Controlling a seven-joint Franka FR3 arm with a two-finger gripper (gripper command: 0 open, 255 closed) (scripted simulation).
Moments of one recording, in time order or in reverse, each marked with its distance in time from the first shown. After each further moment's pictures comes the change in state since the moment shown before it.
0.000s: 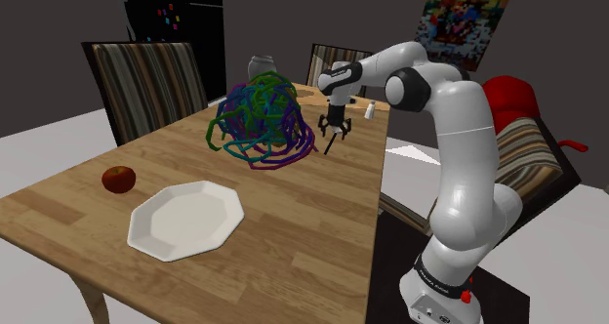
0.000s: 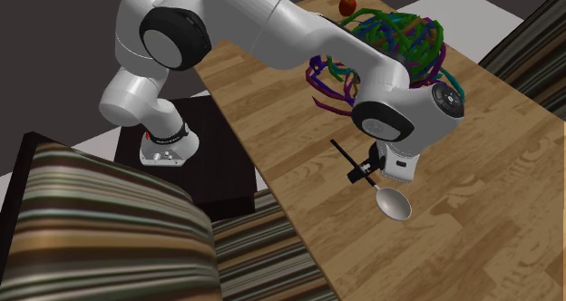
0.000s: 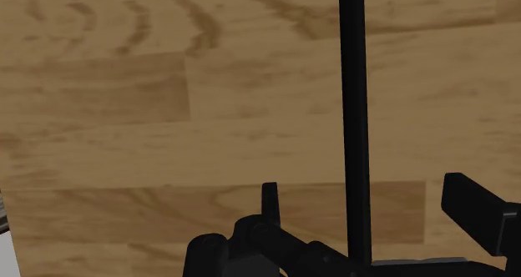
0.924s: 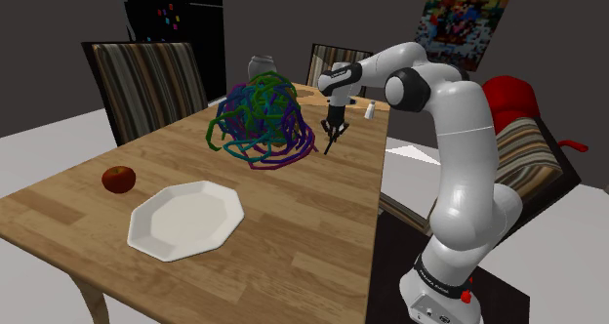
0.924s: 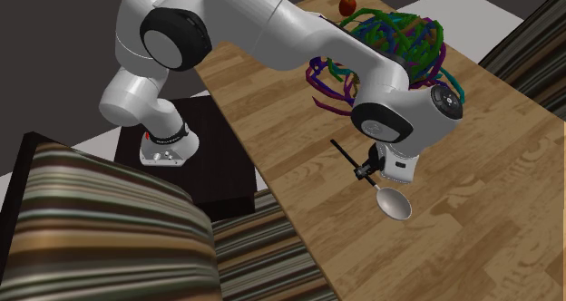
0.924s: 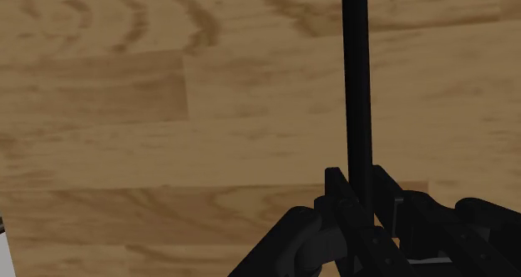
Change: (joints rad) arm -0.001 0.003 0.000 -0.004 0.001 0.008 -0.002
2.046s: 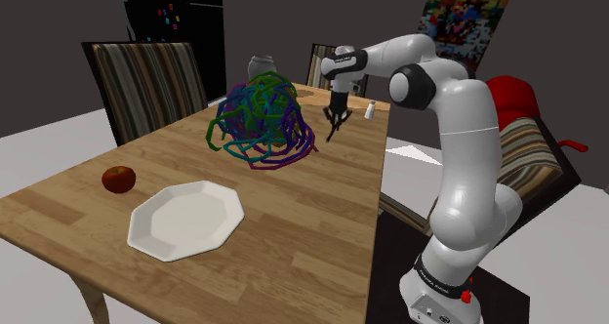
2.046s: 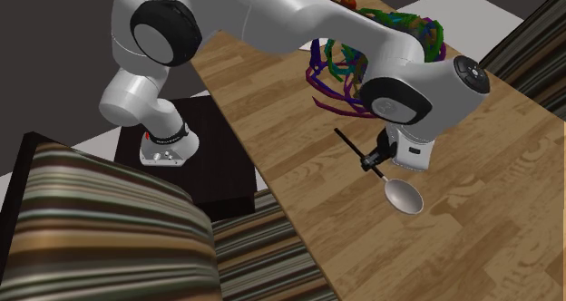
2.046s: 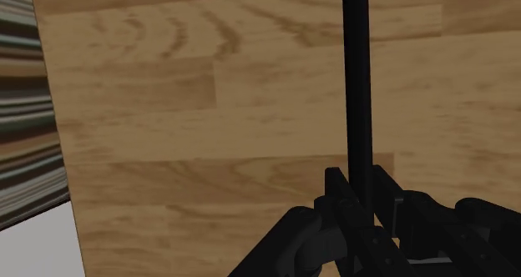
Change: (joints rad) arm -0.002 -0.044 -0.007 0.093 -0.011 -0.137 0.006
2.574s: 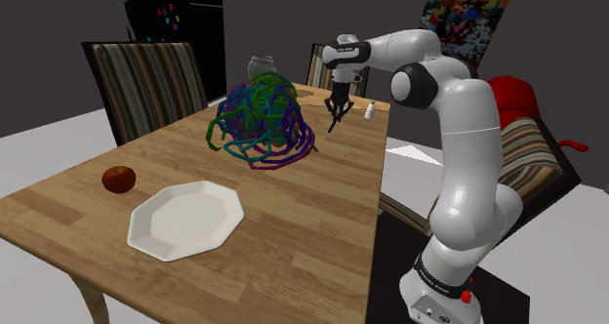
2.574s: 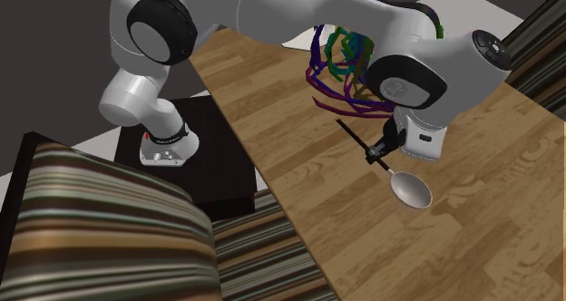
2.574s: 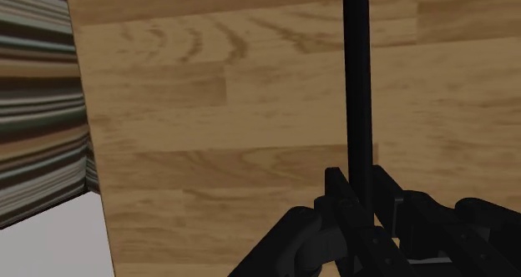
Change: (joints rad) arm -0.002 -0.015 -0.002 0.083 -0.004 -0.097 0.006
